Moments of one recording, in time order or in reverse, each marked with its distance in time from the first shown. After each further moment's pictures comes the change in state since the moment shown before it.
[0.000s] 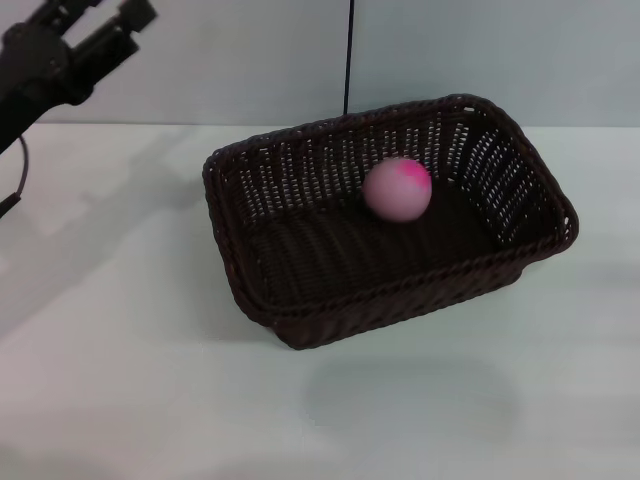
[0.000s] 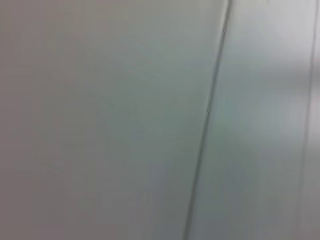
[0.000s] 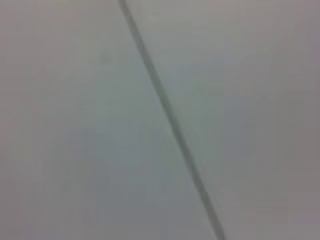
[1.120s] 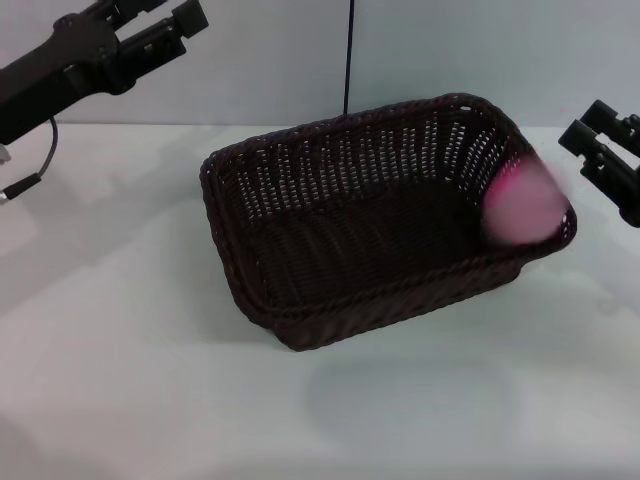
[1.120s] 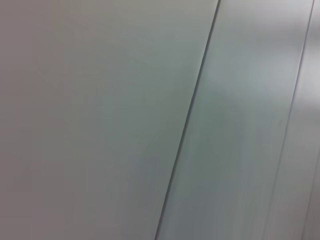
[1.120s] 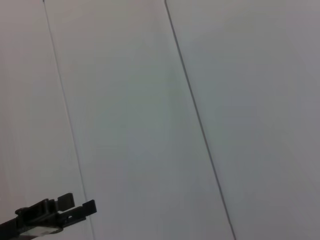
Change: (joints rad) left arm -0.049 0.002 0.014 0.169 0.193 -0.068 -0.239; right arm 0.178 -0.022 -0.691 -0.088 -0.007 -0.090 0.125
